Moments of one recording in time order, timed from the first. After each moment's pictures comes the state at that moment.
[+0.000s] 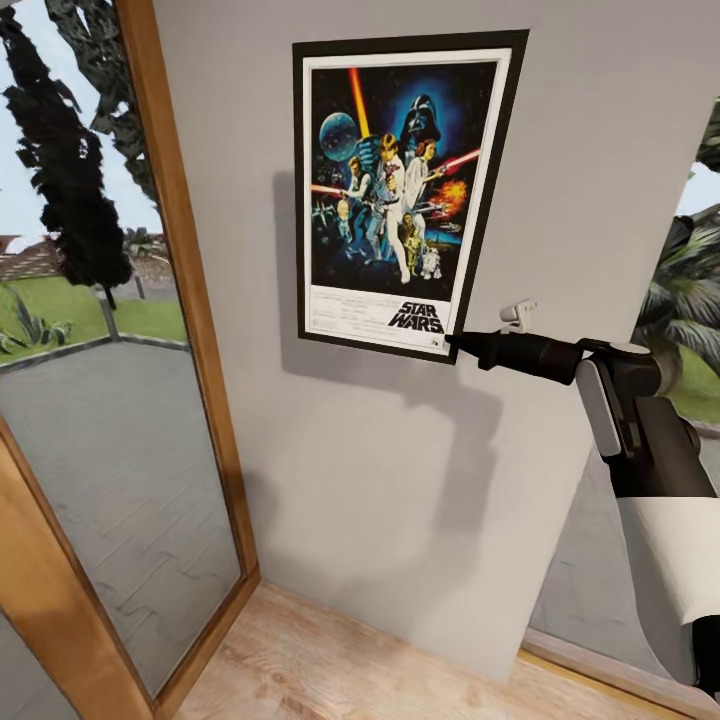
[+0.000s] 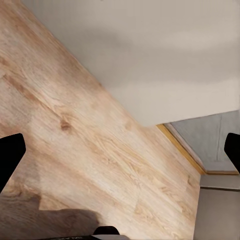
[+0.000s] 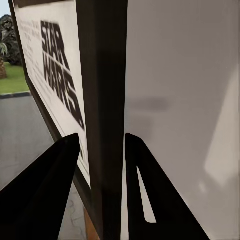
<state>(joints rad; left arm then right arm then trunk) -0.28 0.30 0.14 -0.04 0.50 -0.07 -0.96 -1.00 -0.24 0.03 -1.34 -0.22 0.71 0.81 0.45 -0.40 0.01</state>
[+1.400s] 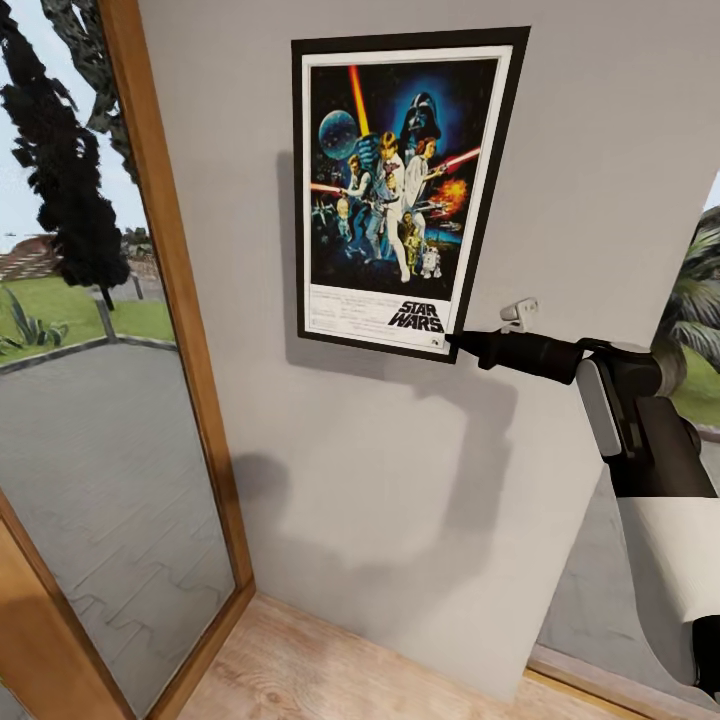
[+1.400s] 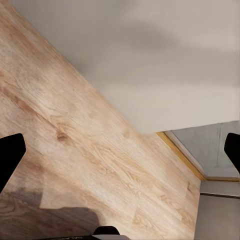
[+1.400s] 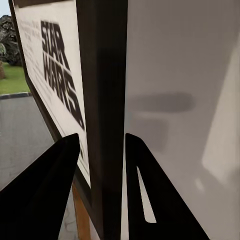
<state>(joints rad) -0.28 0.30 0.14 -0.04 0.50 -0.07 -0.96 -1.00 -0.24 0.03 -1.35 -0.22 0.71 0.81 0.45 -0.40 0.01</state>
